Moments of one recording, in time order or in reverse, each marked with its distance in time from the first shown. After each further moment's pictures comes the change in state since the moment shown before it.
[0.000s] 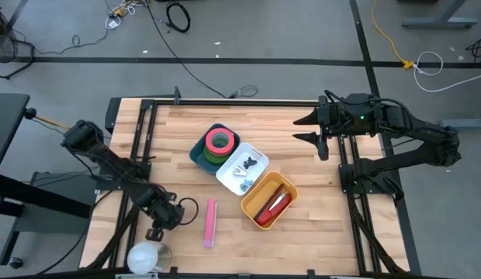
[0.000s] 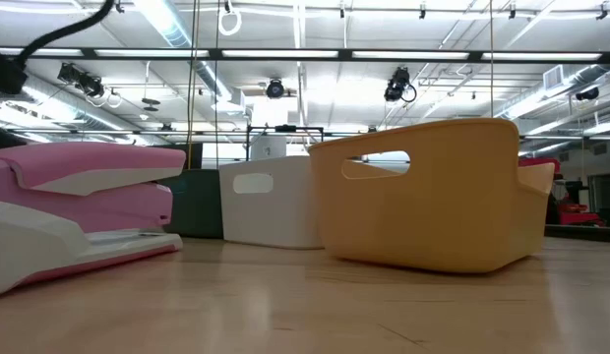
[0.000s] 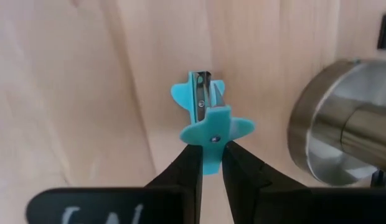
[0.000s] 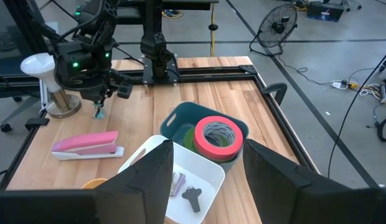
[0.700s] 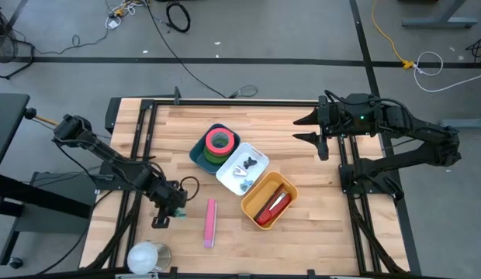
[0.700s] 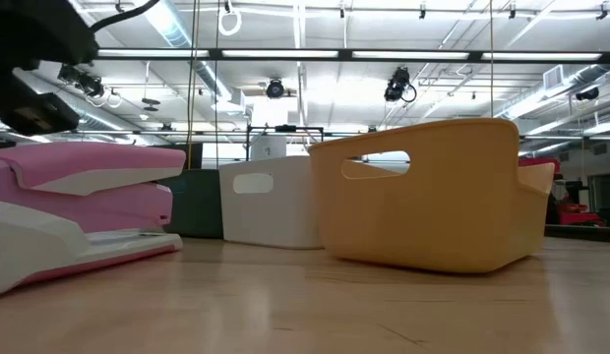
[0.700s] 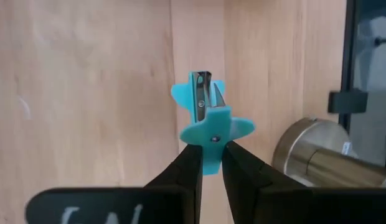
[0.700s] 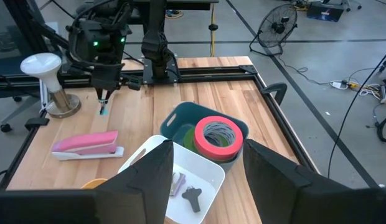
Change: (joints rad) left arm 0.184 -0.199 0.001 -0.050 -0.006 0.036; right arm 0.000 0.000 0.000 0.000 0.000 0.000
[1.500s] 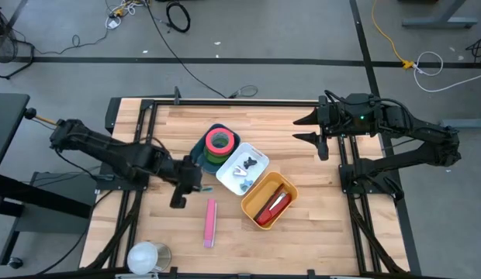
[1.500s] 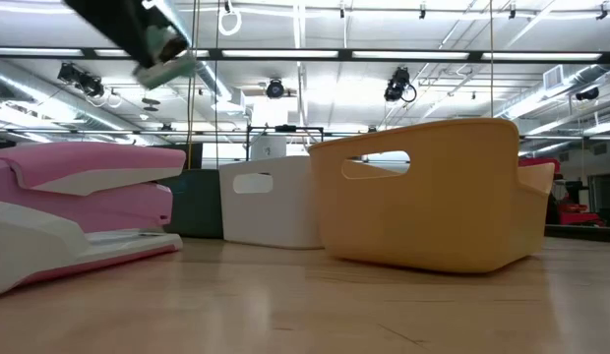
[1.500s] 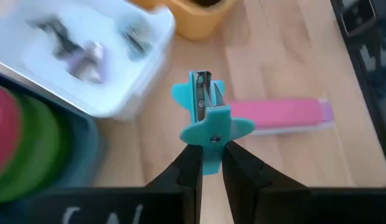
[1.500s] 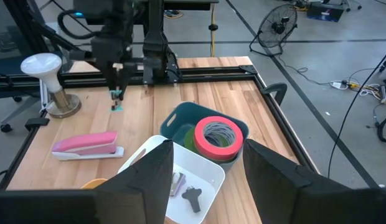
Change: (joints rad) left arm 0.245 -0.011 0.279 -0.067 -0.217 0.400; right arm 0.000 0.000 0.000 0.000 0.000 0.000
